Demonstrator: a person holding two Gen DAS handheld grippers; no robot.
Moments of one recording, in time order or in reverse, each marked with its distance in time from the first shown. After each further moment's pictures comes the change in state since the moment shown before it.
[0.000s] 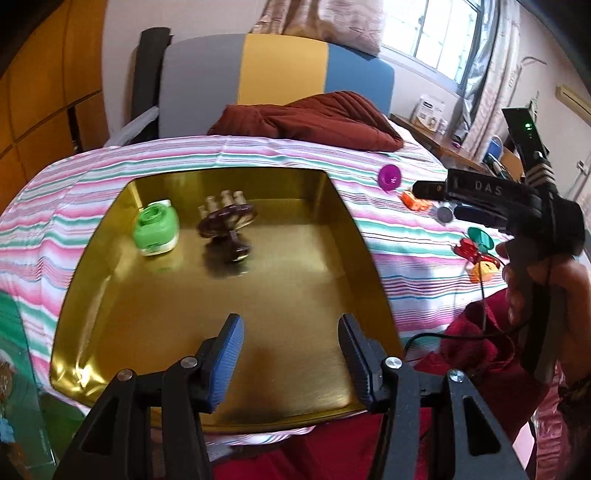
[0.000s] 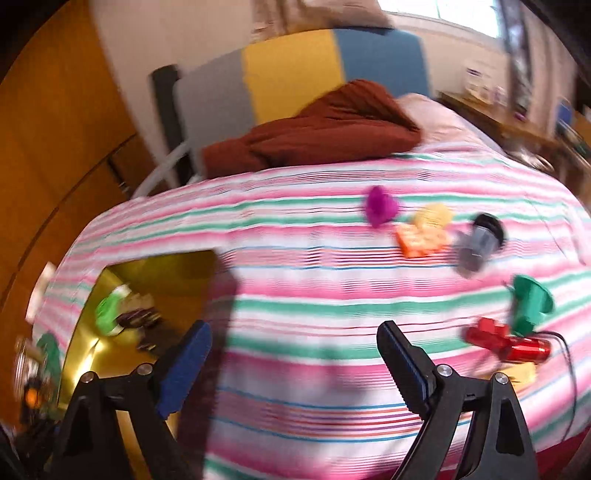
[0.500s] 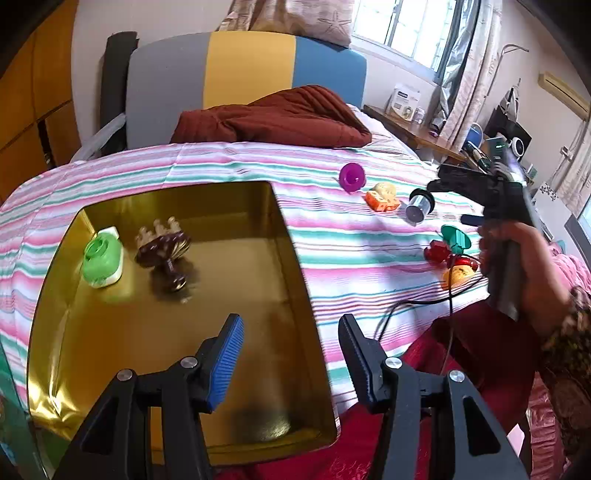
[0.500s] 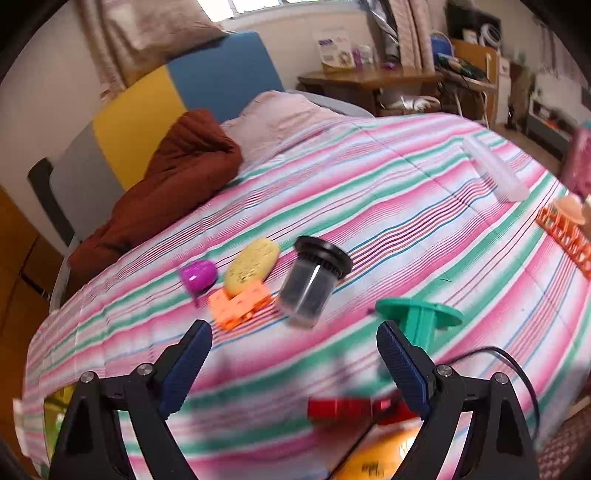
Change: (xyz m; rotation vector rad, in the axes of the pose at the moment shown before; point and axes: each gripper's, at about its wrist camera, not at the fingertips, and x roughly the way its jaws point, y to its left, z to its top) left arm 0.014 -0.046 0.029 0.052 0.024 -0.065; right arm 0.018 -0.159 0.048 0.398 -0.047 -0.241
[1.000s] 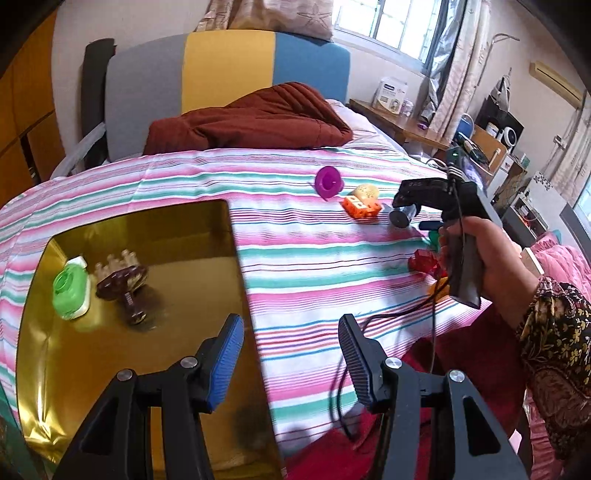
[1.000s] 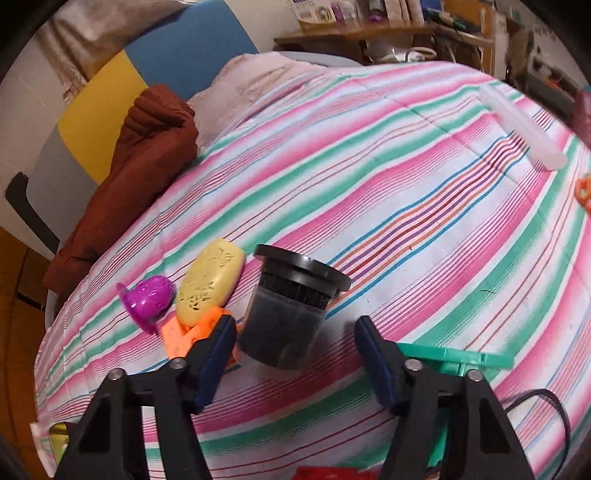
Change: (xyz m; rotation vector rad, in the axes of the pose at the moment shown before) left arm 0.024 -0.039 0.029 0.047 0.019 -0.023; right arm 0.080 -0.026 0.026 0.088 0.145 0.012
